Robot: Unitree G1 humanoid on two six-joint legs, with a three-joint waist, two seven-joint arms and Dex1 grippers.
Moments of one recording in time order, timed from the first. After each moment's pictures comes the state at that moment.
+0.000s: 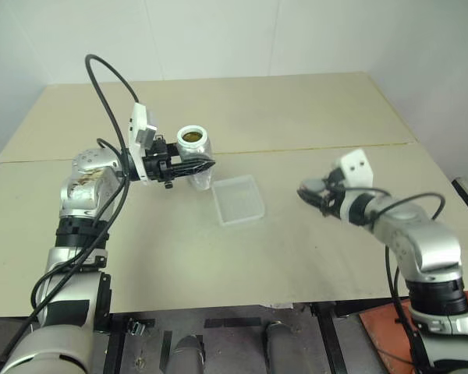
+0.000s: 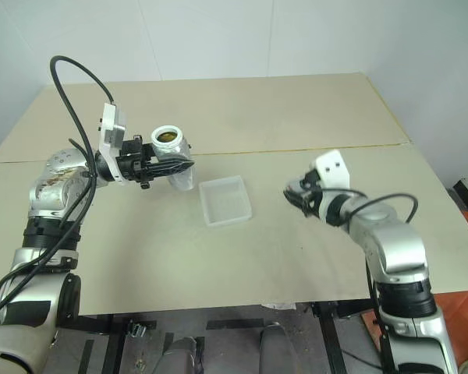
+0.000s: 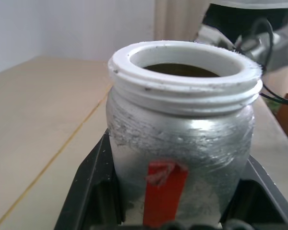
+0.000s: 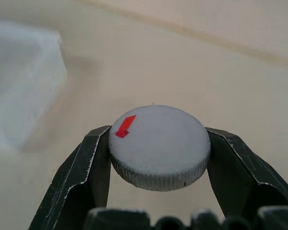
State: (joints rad) left arm -0.85 0.55 0.06 0.41 -0.42 0.28 -1.29; right arm -0.42 -0.59 -0.02 -0.22 0.35 0.88 0.41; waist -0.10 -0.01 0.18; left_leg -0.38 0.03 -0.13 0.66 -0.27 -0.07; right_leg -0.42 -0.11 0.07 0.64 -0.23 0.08
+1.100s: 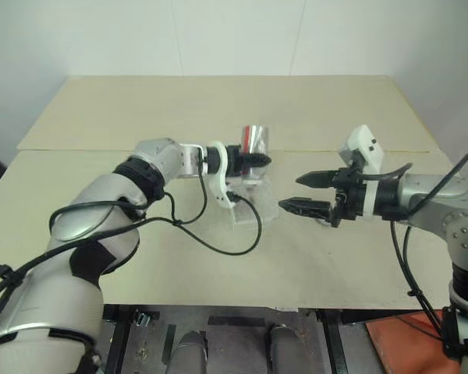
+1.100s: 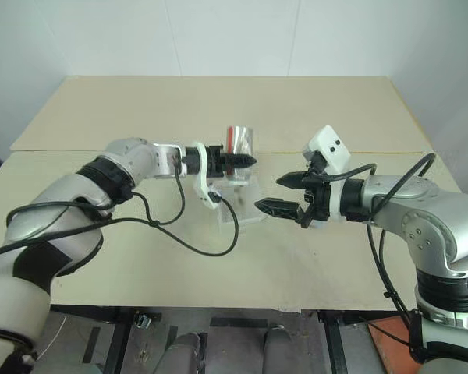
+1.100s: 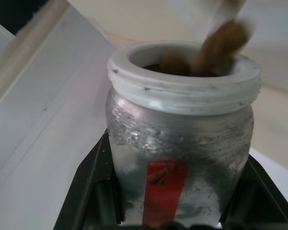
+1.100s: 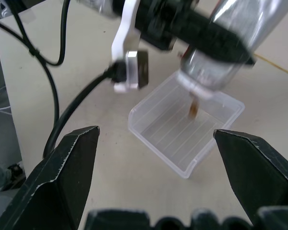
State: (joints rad) left arm -1.39 0.48 -1.05 0.93 1.53 -0.61 0.58; right arm -0.63 -0.78 -0.14 -0.48 0.81 1.22 0.69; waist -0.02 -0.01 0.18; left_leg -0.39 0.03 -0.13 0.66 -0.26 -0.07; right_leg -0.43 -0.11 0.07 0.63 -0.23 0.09
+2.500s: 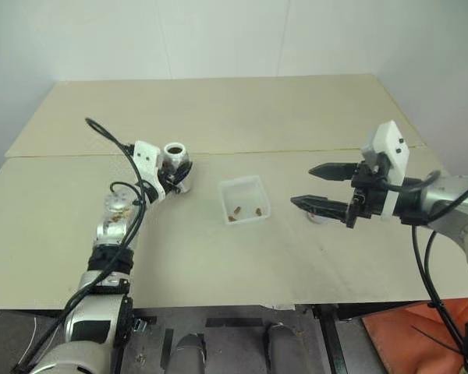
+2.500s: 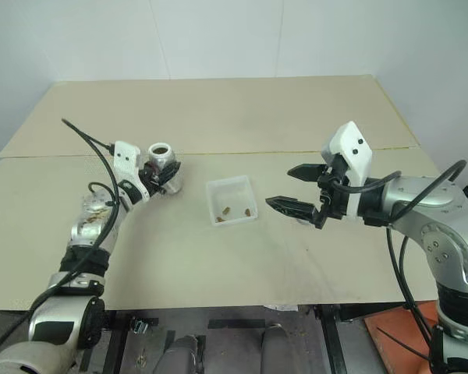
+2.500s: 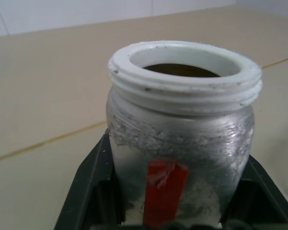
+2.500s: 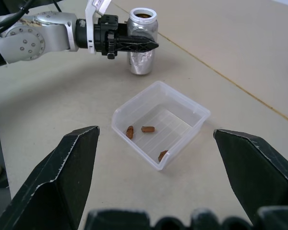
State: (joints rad) left arm -0.70 0.37 0.11 0.56 -0.25 0.09 -0.54; right arm -0.52 -0.88 -0.17 -0.50 0.80 1.01 0.76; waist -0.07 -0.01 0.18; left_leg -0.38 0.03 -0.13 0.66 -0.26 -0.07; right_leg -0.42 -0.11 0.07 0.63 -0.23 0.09
